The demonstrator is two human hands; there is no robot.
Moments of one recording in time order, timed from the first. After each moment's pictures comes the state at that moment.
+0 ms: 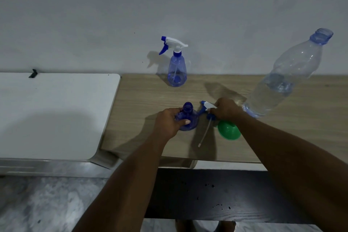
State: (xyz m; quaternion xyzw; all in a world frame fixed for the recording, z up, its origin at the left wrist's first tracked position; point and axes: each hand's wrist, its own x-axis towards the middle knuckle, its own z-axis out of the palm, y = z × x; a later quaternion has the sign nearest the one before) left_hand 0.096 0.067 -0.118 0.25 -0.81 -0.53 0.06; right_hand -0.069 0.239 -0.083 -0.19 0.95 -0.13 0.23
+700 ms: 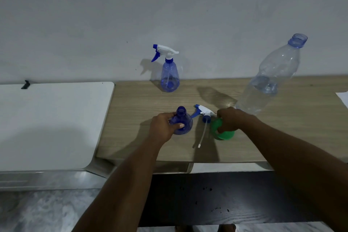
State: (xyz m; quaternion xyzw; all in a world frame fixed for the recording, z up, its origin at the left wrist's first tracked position) left_hand 0.098 0.070 -0.107 0.26 -0.81 -0.52 0.05; right_hand -0.060 0.282 -0.058 -0.31 0.91 0.10 0.24
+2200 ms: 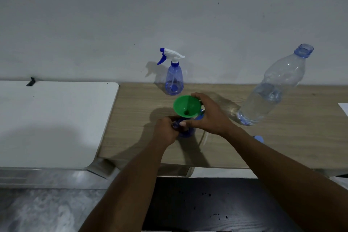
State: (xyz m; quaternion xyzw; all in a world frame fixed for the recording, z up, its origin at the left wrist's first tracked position) left_hand 0.096 0.067 -0.114 0.24 -0.86 -0.45 0.05; right_hand 0.000 0.226 -0.027 -0.38 0.81 -0.42 0.12
